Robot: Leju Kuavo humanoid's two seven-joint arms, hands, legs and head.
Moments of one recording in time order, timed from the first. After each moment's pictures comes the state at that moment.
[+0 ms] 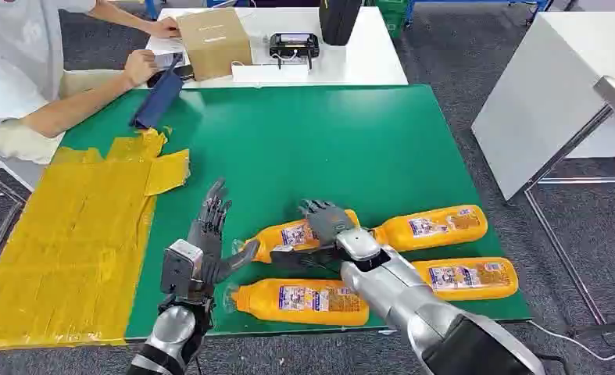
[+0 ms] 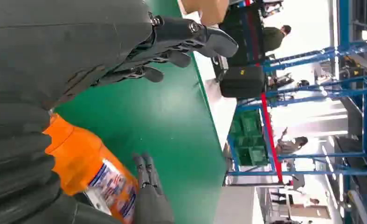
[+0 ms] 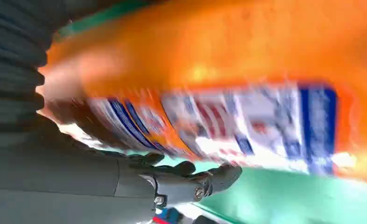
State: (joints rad) left arm -0.18 -0.13 -0.38 -1.27 -0.11 0.24 -0.44; right arm -0.72 0.11 0.83 -0.42 1.02 -0.03 0.16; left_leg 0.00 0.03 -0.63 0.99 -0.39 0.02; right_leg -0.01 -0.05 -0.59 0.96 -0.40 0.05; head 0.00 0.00
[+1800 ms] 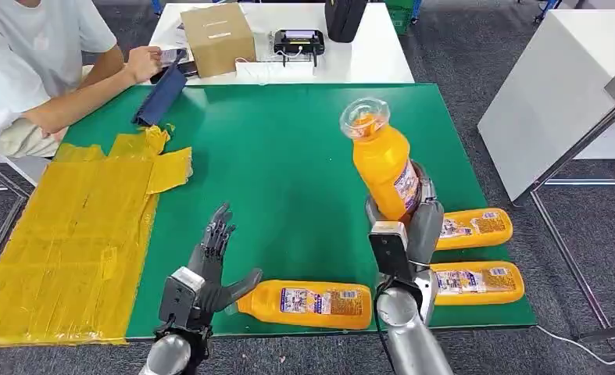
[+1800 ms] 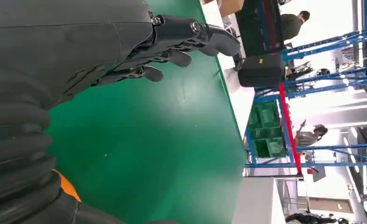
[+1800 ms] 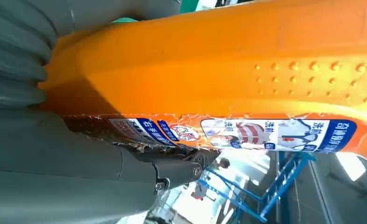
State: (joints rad) left arm -0.03 -0.11 -0.38 -1.40 -0.18 0.21 -0.40; right arm -0.17 0.20 0.17 -1.35 0.51 -0.68 -0.38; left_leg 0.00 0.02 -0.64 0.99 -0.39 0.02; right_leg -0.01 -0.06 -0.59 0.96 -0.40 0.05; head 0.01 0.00
